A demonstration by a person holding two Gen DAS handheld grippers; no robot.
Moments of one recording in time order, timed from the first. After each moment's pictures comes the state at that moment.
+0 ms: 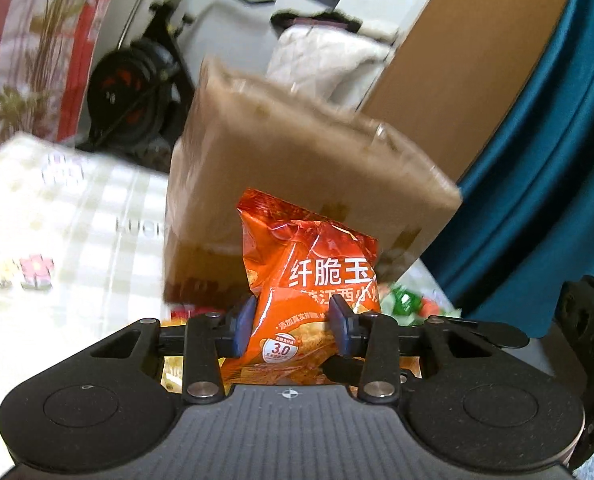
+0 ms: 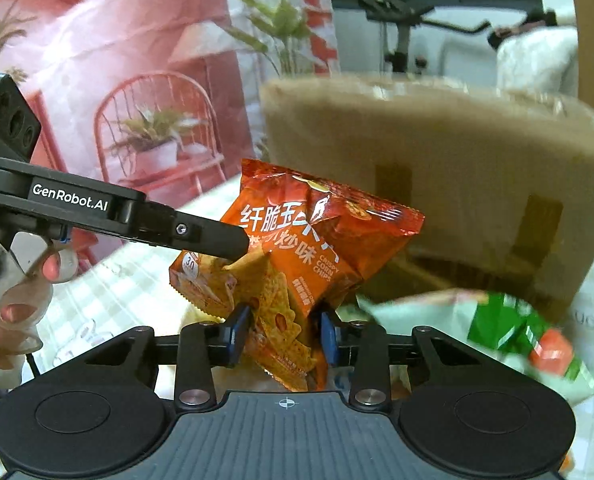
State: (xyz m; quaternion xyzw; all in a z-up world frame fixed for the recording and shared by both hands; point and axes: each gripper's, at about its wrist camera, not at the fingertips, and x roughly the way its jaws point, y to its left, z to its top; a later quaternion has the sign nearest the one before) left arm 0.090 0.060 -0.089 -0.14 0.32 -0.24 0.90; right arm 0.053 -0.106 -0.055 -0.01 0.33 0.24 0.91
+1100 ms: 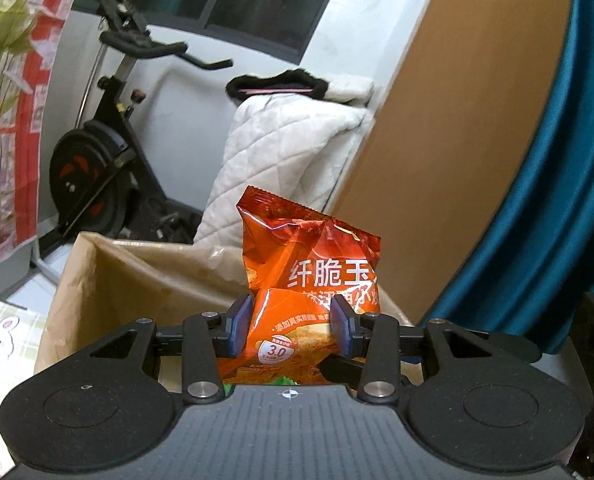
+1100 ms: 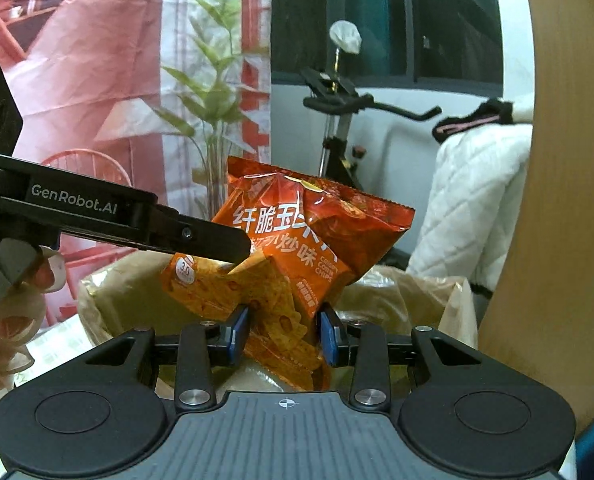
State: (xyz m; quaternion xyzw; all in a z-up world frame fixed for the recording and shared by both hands) left arm 0.242 -0.029 -0.007 -0.12 0.26 -0.25 0.93; right arm 0.218 -0.192 0.021 -0.04 0.26 0.17 0.95
